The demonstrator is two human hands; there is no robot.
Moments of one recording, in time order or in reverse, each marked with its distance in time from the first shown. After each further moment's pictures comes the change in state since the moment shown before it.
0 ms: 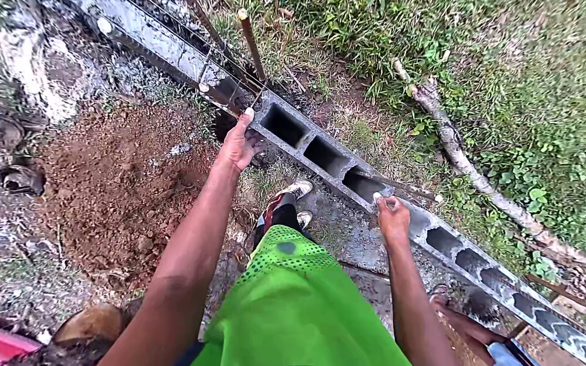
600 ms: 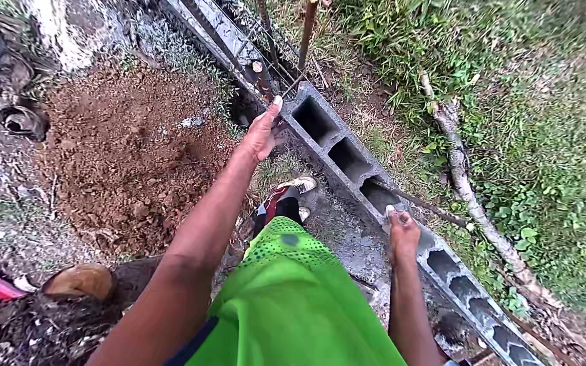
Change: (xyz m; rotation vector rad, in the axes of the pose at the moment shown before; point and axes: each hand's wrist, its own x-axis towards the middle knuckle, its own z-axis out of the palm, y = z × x) left_hand -0.002 -0.006 -0.007 -0.039 0.003 -0.002; right_hand 0.001 0.003 0.000 0.095 -0.010 -0.022
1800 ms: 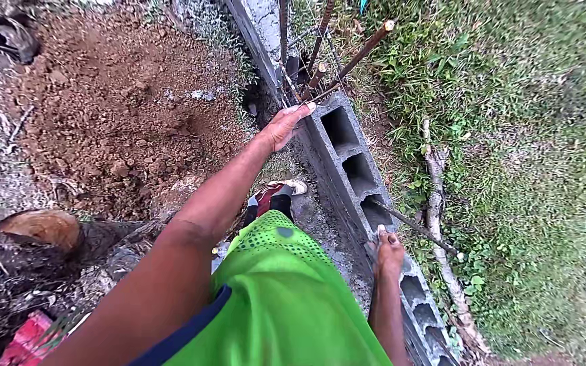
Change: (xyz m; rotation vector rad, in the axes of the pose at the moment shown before) left_hand 0.004 -0.004 -0.013 -0.008 -0.061 0.128; right_hand -0.003 -0.001 0.004 0.176 -0.031 0.020
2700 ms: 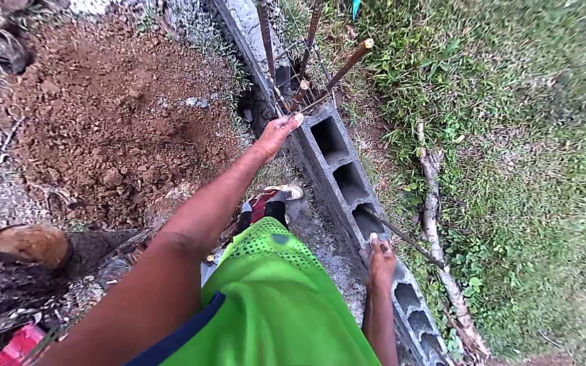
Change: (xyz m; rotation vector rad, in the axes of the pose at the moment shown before) left_hand 0.010 -0.016 -0.006 0.173 0.035 0.100; right_hand -0.002 -0.004 0.000 0.044 0.005 0.041
